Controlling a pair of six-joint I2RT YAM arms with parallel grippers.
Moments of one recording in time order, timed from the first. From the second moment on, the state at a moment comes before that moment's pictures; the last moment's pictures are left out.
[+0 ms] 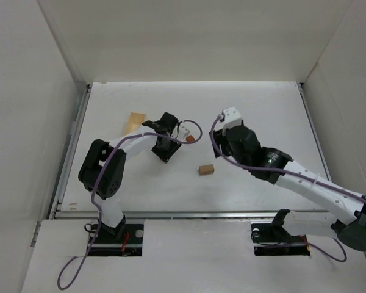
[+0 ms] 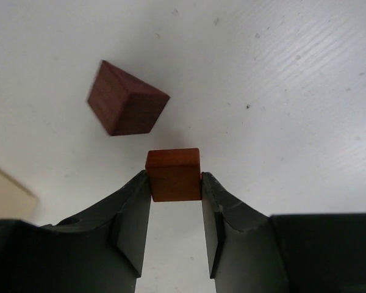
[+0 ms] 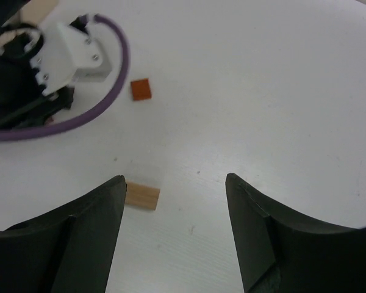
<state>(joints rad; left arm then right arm) -0.54 1.80 1.19 -0.68 0.02 0.20 0.94 1.14 1.01 -0.39 0.54 0.12</state>
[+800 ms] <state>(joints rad) -0.67 1.30 1.21 -0.25 0.19 0.58 0.41 1.19 1.43 -0.45 -0.28 0.46</state>
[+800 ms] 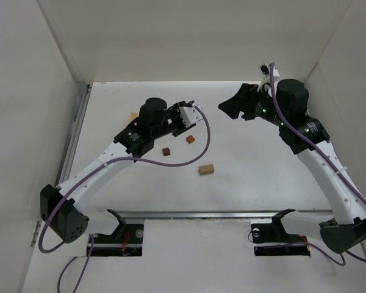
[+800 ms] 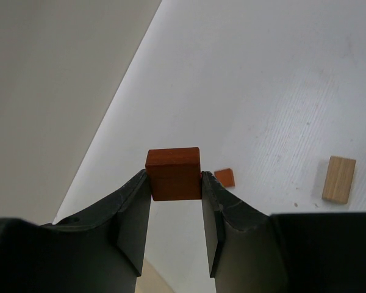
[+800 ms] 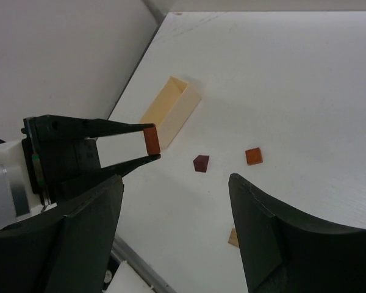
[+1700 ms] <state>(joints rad) -0.78 1.30 1.20 -0.11 0.26 0.53 0.46 1.33 1.42 -0.46 -0.45 0.45</state>
